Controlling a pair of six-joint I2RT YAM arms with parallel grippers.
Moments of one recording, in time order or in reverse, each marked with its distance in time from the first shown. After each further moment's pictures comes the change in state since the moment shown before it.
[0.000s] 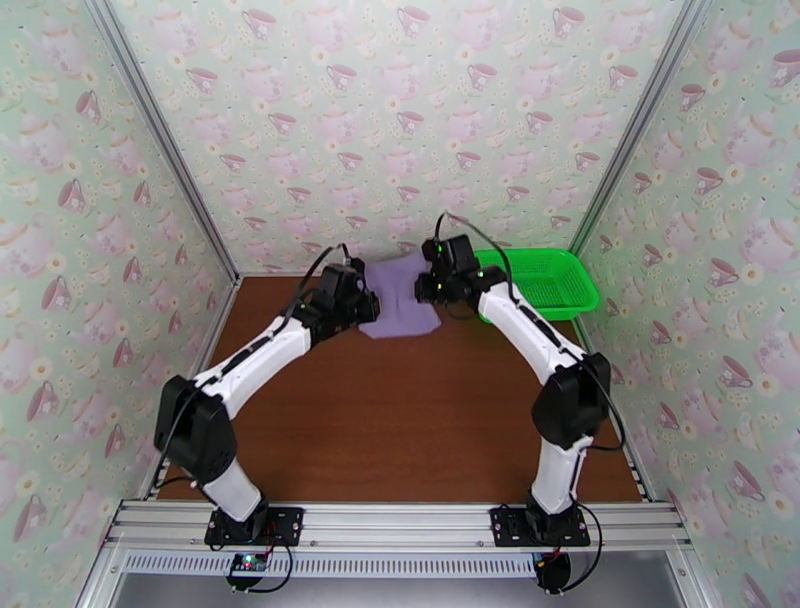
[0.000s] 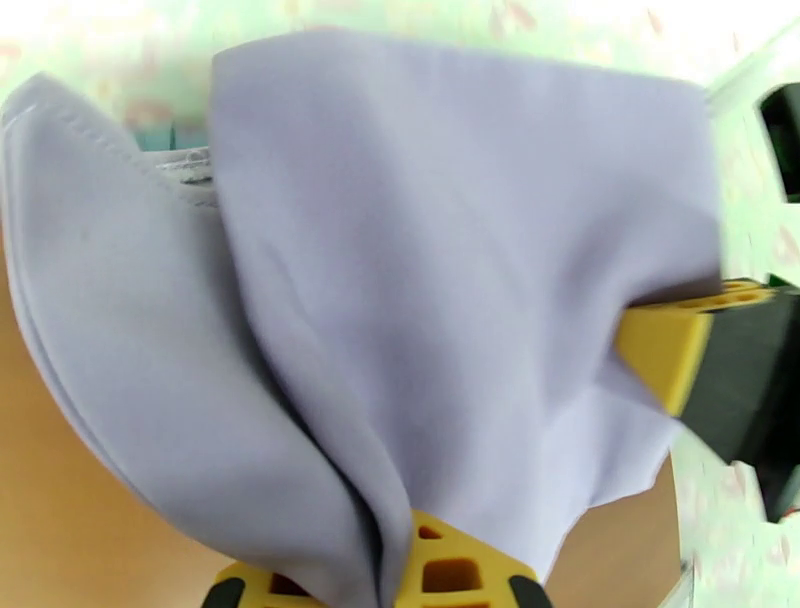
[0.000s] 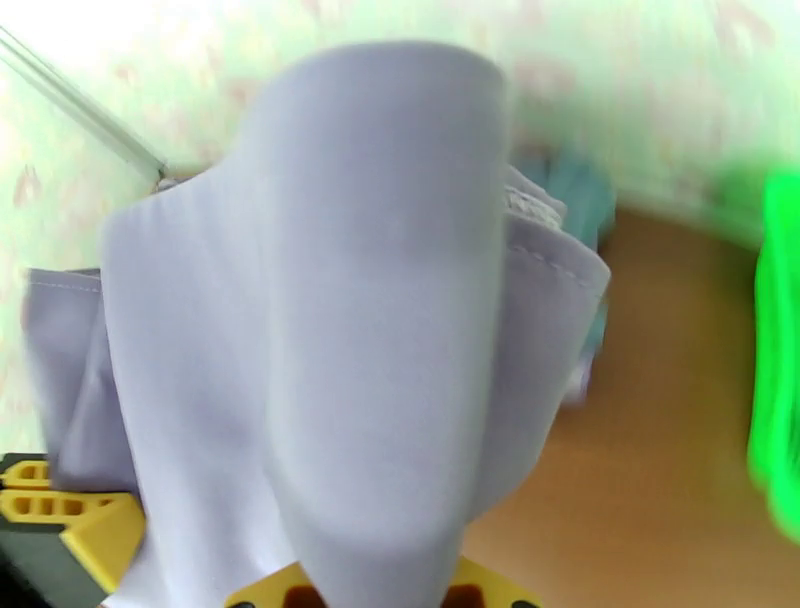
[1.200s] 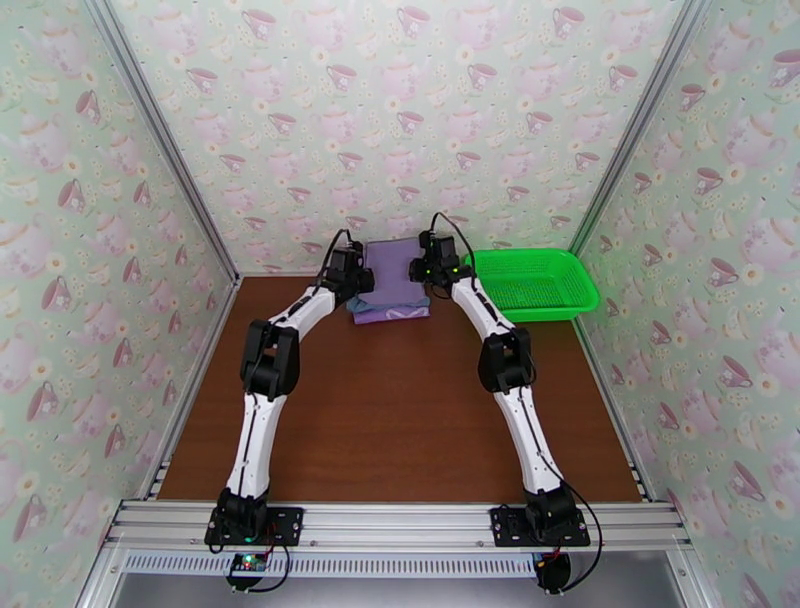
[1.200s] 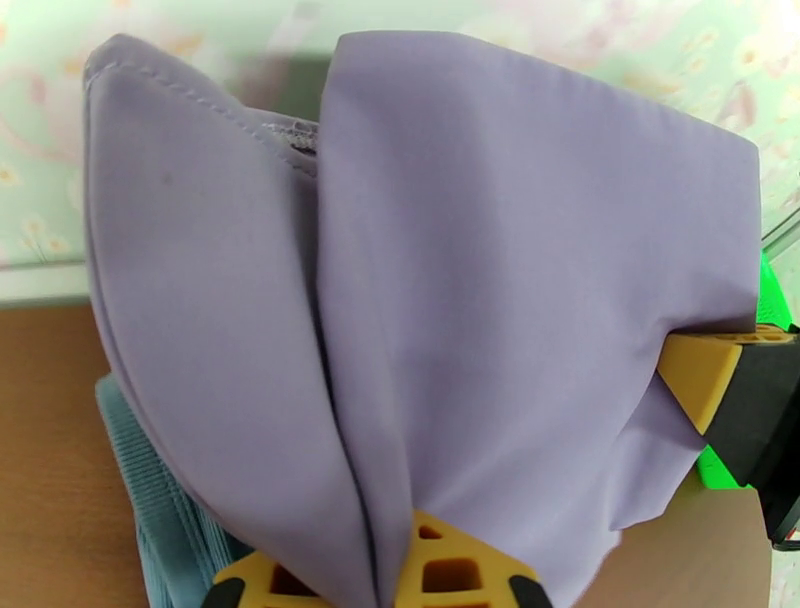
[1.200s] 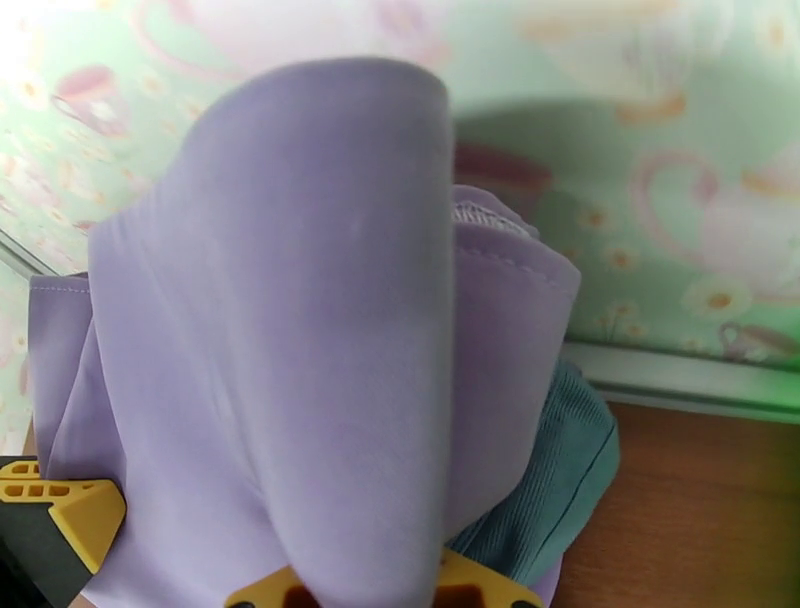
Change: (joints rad) left arm 0.163 0.681 0.539 0.138 0.054 0.129; right arm -0.096 0.711 0.583 0.248 -0.040 0.060
